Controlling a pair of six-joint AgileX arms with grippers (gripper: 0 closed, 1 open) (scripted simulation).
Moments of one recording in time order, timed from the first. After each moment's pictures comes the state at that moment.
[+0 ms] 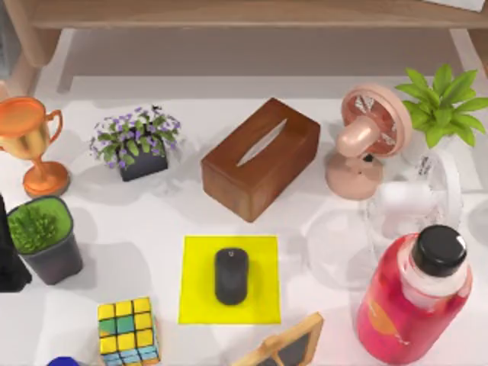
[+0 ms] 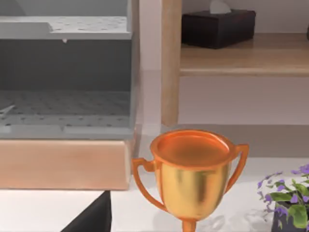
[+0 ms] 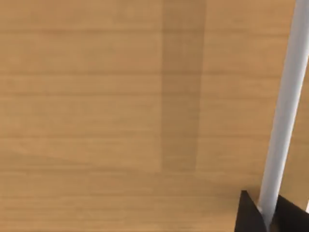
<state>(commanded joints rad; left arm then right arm) 0.00 0.00 0.00 0.00 0.00 0.00 -0.64 2.05 0.47 1.58 -0.50 -1.55</state>
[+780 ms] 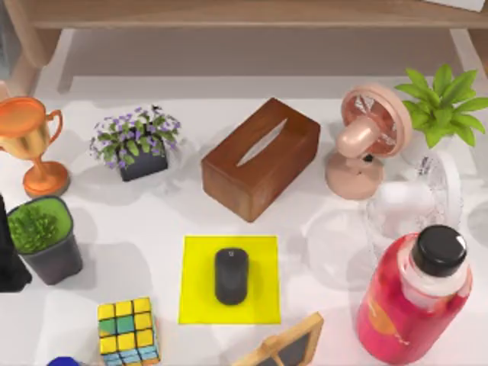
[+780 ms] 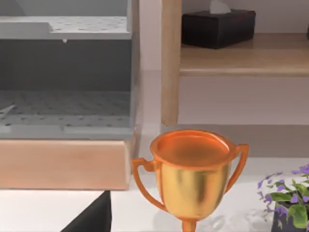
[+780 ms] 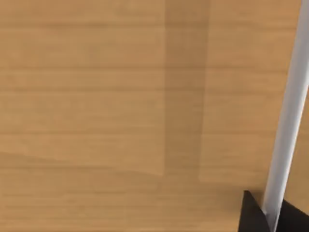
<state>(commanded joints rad) 0.00 0.00 0.00 0.00 0.00 0.00 -0.59 2.08 0.56 1.52 -0.46 -1.55</state>
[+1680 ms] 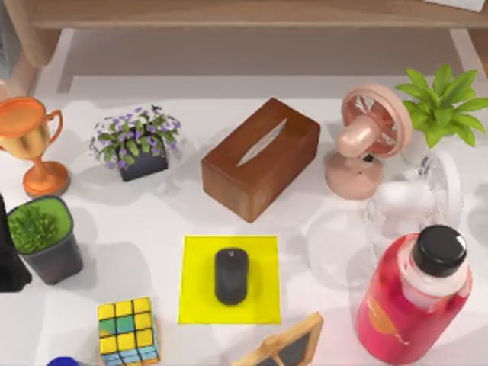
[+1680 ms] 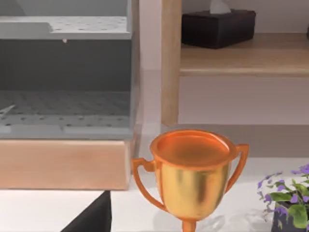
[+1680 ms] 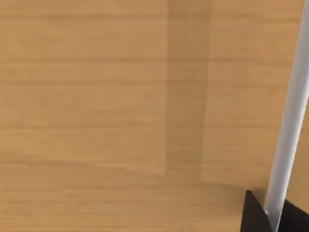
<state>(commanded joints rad) 0.00 0.00 0.00 0.00 0.00 0.00 -0.49 2.18 0.82 1.36 -0.35 -1.55</state>
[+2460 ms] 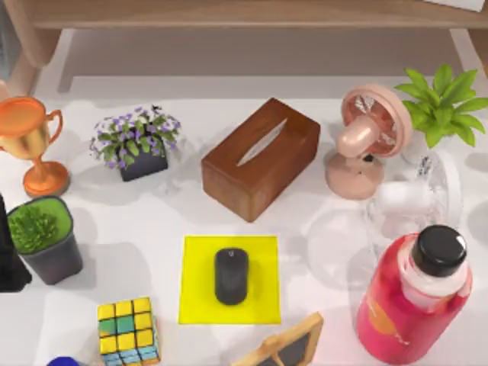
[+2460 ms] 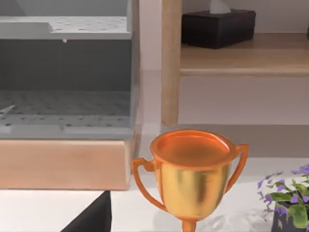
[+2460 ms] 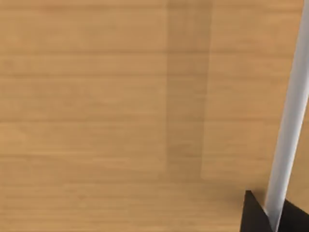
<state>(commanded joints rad) 0.00 0.00 0.00 0.00 0.00 0.00 -0.44 2.27 1.01 1.25 -0.29 -1.55</state>
